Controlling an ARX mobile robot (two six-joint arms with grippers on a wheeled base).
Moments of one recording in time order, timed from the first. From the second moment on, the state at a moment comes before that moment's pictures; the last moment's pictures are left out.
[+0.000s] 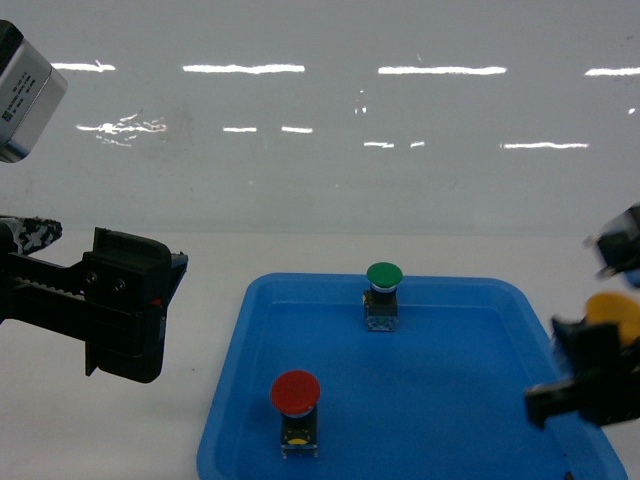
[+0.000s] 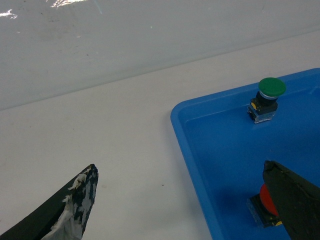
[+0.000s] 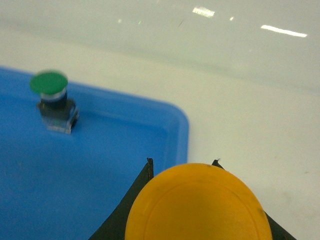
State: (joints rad) left arm -0.34 1.31 0.41 0.50 -0.15 0.03; right arm 0.25 1.81 0.41 1.03 0.15 -0.08
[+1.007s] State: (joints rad) left arm -0.37 1.32 0.42 0.45 -0.15 0.02; right arm 0.39 0.16 0.09 -0.09 0.48 -0.05
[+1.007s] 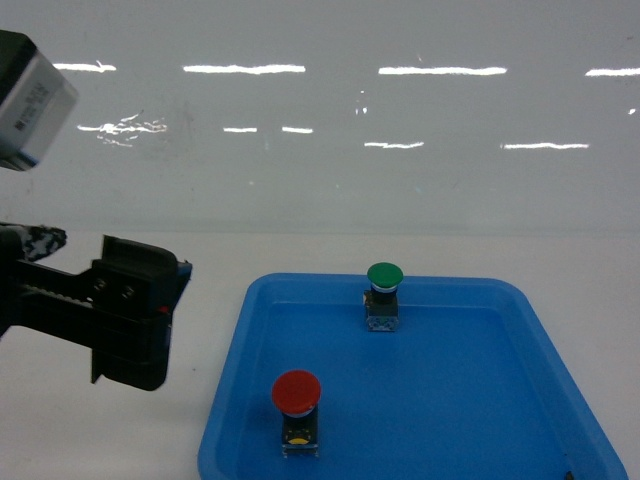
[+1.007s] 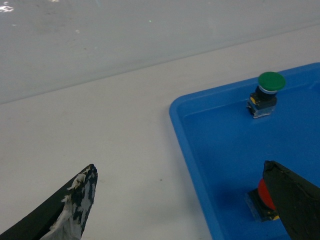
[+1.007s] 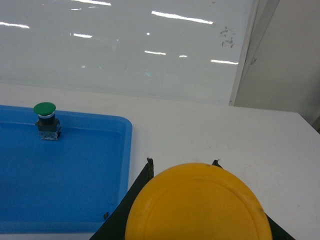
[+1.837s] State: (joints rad) left arm -0.66 1.86 0.85 0.24 -0.24 -0.30; right arm 0.39 0.16 0.09 -0.09 0.48 -0.05
